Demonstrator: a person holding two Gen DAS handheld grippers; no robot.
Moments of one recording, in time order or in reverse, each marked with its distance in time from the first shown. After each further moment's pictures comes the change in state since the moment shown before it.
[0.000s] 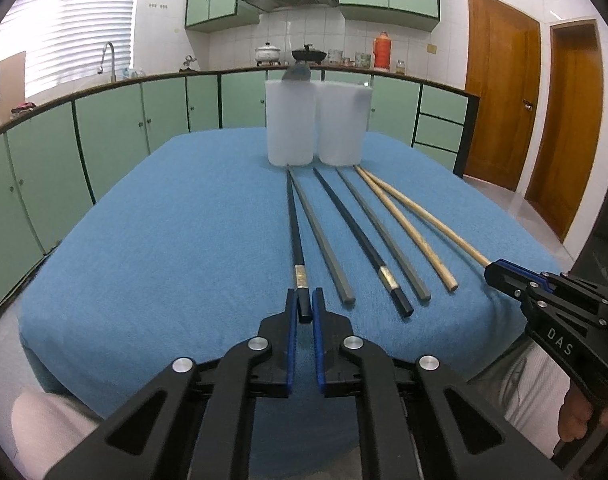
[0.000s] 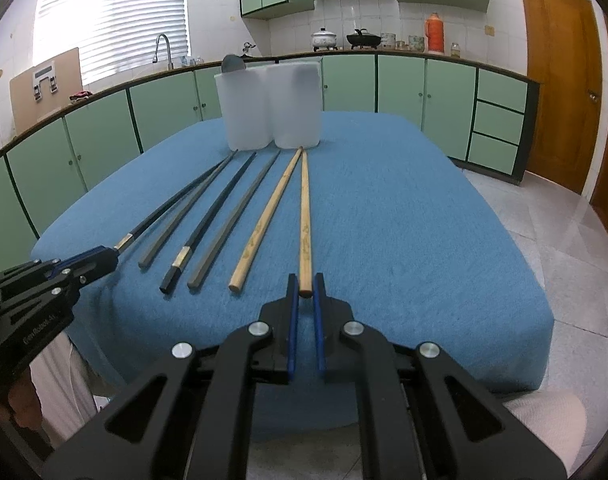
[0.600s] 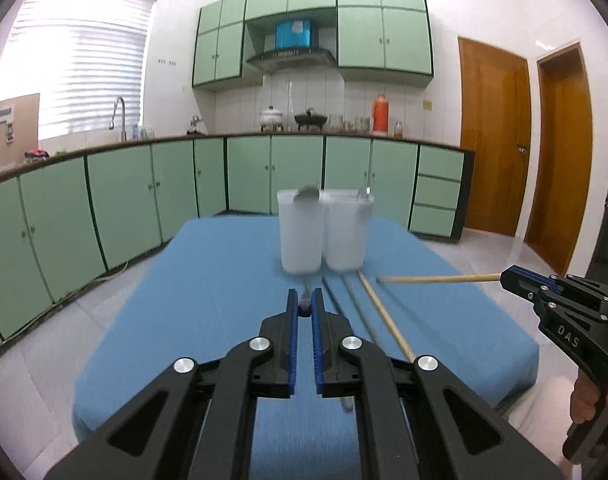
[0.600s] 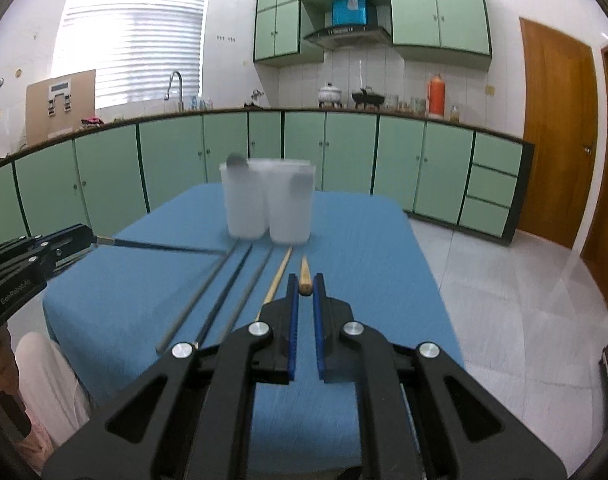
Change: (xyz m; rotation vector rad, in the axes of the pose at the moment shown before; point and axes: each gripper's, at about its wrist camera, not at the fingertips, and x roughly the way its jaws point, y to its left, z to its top) left arm -0.057 0.011 0.072 0.011 -0.232 0.010; right arm -0.052 -0.006 0.075 -0.084 -0.194 -0.021
